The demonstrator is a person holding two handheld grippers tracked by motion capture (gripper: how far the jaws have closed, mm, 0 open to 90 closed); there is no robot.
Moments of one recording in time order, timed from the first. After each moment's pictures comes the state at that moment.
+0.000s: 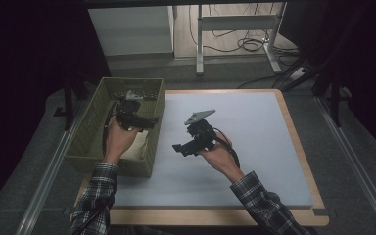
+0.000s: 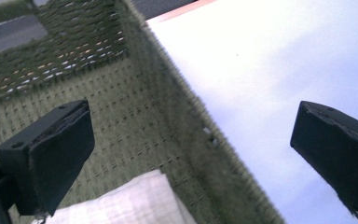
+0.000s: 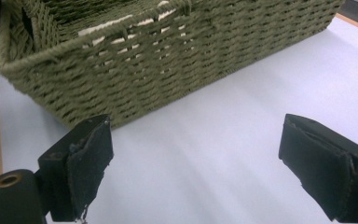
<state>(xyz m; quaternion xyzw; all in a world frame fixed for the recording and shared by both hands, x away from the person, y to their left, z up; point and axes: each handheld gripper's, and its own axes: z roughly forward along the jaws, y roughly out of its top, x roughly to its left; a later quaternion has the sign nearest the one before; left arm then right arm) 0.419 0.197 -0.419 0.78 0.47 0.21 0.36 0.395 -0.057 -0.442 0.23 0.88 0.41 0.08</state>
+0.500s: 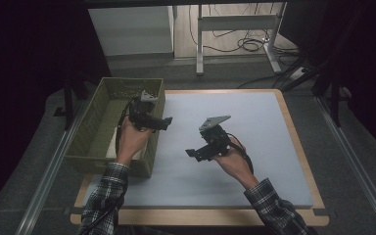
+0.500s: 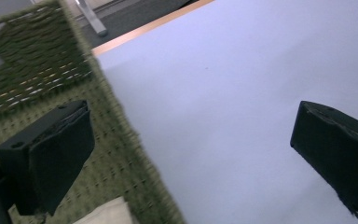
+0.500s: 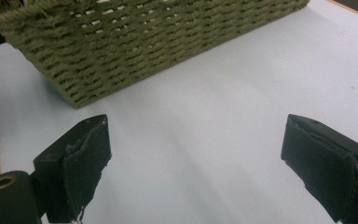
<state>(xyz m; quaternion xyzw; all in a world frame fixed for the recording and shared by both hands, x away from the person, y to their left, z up) 0.419 0.158 -0.416 0.79 0.43 0.21 0.37 0.386 -0.097 -0.450 0.24 0.88 0.41 0.09</state>
